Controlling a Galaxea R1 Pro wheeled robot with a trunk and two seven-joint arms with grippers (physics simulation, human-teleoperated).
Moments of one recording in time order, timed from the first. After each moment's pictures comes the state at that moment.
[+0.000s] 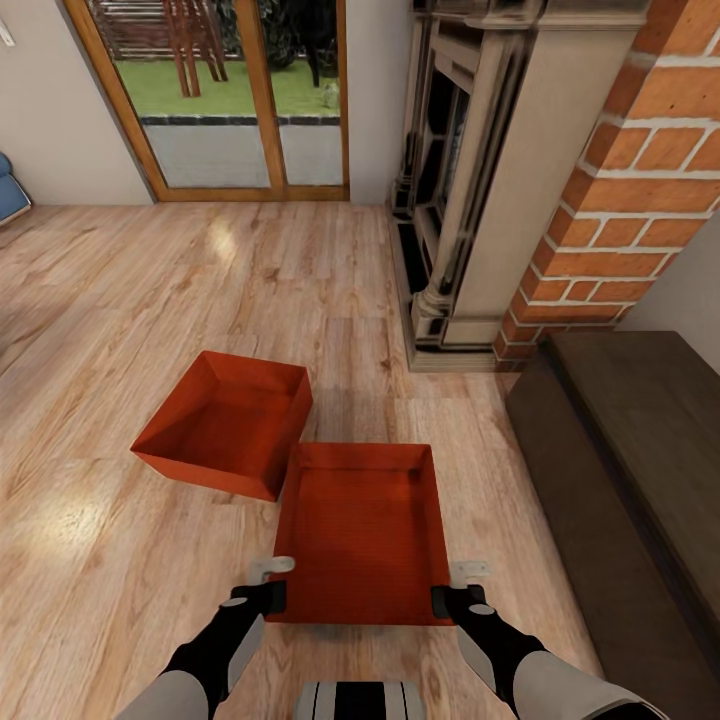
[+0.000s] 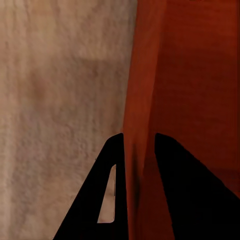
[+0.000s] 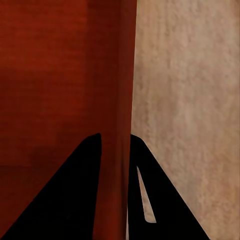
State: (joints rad) left arm -0.57 -0.11 0.09 -0.42 -0.02 0.15 0.12; right arm -0.67 0.07 0.27 -0.16 -0.21 -0.05 -0.13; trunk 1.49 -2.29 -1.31
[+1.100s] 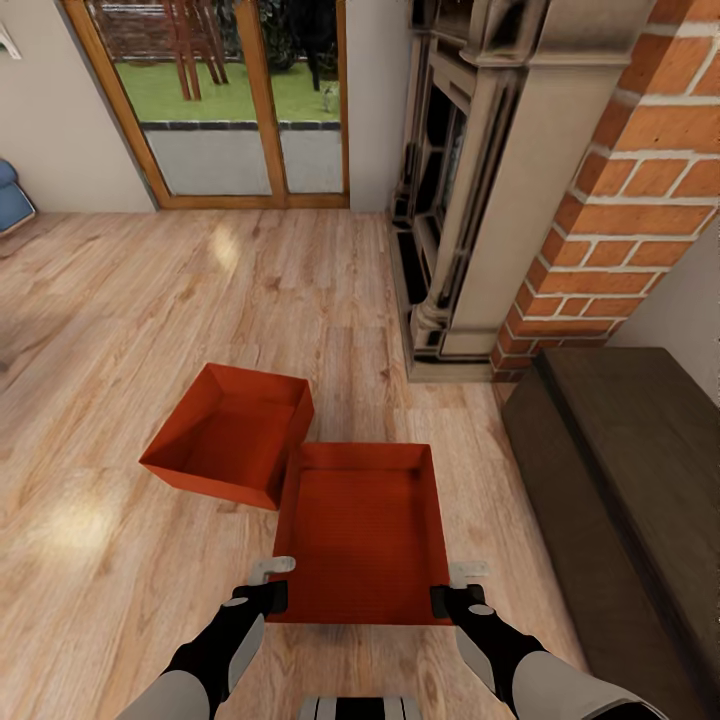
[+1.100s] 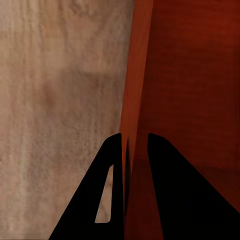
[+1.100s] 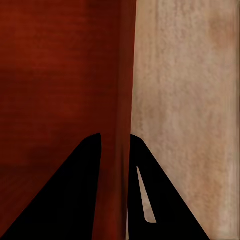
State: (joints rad) left arm -0.57 -0.12 0.09 -0.42 -0.02 0.15 0.12; right arm -0.67 0.07 0.27 -0.16 -0.22 -0.05 -0.13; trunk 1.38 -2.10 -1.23
